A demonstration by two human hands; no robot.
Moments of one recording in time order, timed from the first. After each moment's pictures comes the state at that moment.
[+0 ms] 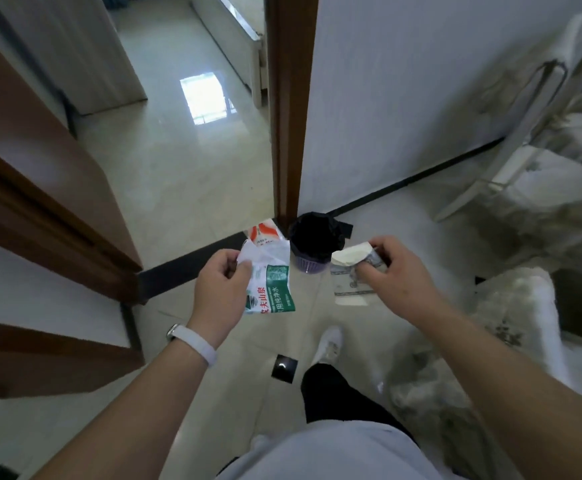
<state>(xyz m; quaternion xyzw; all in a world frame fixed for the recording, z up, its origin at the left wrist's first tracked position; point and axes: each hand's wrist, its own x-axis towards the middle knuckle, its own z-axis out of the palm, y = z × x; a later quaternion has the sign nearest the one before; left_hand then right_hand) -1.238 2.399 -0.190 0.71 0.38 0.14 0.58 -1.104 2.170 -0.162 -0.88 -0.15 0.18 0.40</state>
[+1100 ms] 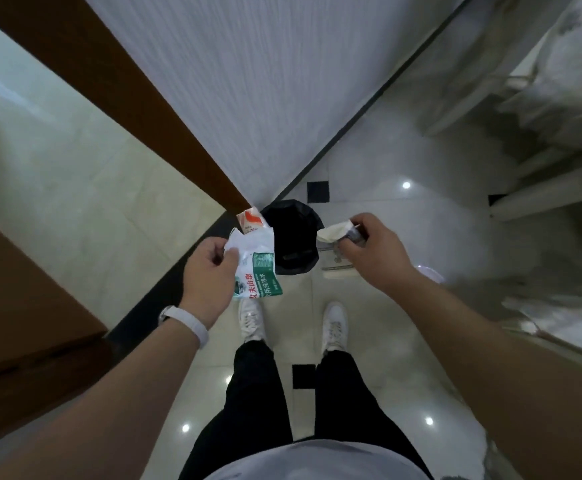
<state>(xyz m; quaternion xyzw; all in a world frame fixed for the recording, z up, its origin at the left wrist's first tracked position) -0.837 2.480 -0.342 0.77 0.36 -0.10 0.51 -0.768 2.231 -0.350 -0.87 0.08 0.26 0.42</state>
